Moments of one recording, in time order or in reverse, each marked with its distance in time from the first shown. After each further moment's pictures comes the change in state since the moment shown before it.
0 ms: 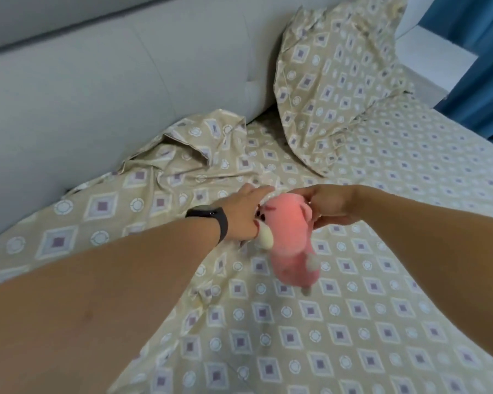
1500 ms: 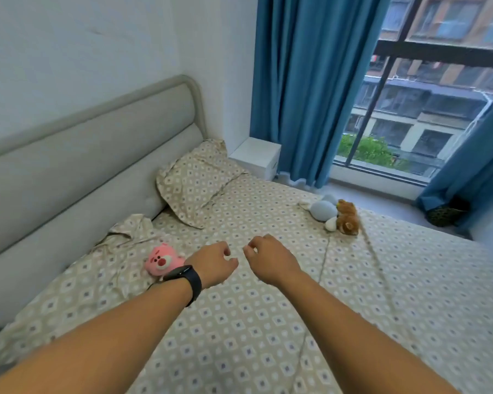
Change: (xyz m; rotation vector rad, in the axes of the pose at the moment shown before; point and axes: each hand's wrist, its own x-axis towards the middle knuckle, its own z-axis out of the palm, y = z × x) left_hand -0.444 0.457 -0.003 0.071 0.166 0.005; right_hand -0.634 0.080 0.179 -0.289 0.971 -0.125
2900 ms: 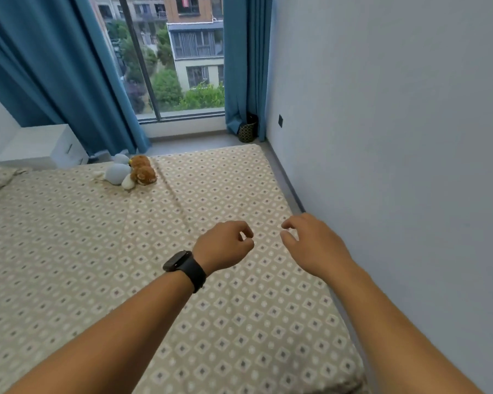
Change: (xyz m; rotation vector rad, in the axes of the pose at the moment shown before) left_hand -0.340 0.594 0.416 0.118 -0.322 0.720; right_hand -0.603 0.570 -0.254 -0.015 0.348 0.615
